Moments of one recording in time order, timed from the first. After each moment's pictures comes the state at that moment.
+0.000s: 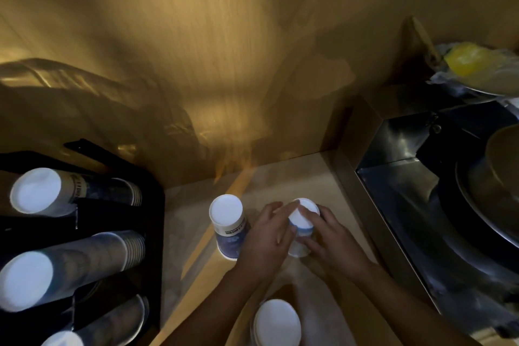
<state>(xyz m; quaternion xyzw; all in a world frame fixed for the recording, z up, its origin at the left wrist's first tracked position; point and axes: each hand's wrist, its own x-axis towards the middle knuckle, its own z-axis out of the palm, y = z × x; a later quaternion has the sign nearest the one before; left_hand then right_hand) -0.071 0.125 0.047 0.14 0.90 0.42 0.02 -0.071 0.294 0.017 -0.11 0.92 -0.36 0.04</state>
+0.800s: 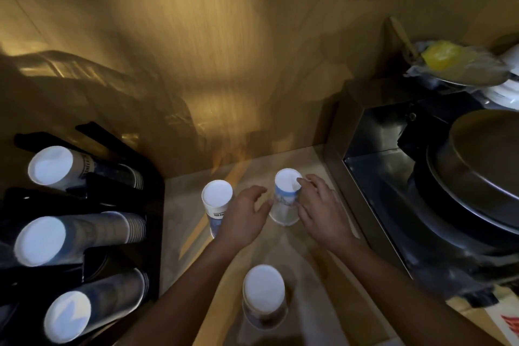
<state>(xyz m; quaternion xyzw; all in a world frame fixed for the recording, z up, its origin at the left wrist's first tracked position) -0.069 0.112 0.072 0.00 0.91 0.42 0.05 -0.071 0.289 0.037 -0.09 0.96 -0.24 -0.08</state>
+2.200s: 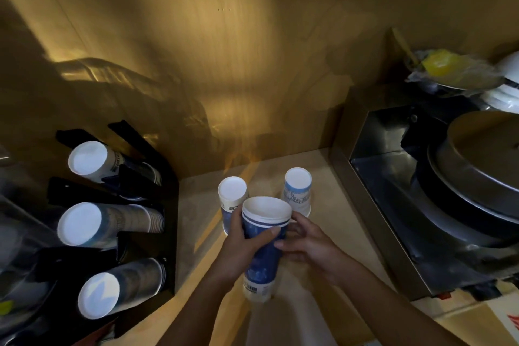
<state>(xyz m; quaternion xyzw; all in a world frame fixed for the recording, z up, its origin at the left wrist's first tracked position) -0.001 0.078 0.068 -0.07 0.71 0.69 0.14 -0.009 0.244 0.065 0.05 0.60 -0.75 0.26</state>
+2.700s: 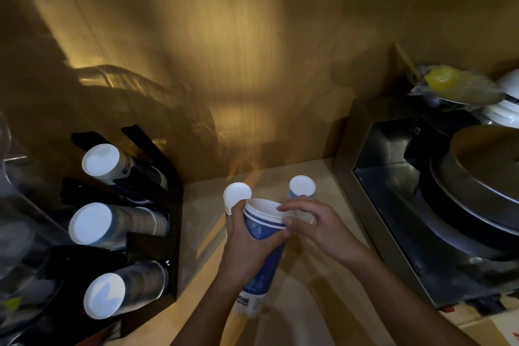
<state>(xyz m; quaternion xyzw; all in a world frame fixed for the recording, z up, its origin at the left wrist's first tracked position) 0.001 0.087 0.079 -0.06 0.79 0.62 0.00 -0.024 0.252 0.115 -0.14 0.79 -0.60 0.08</state>
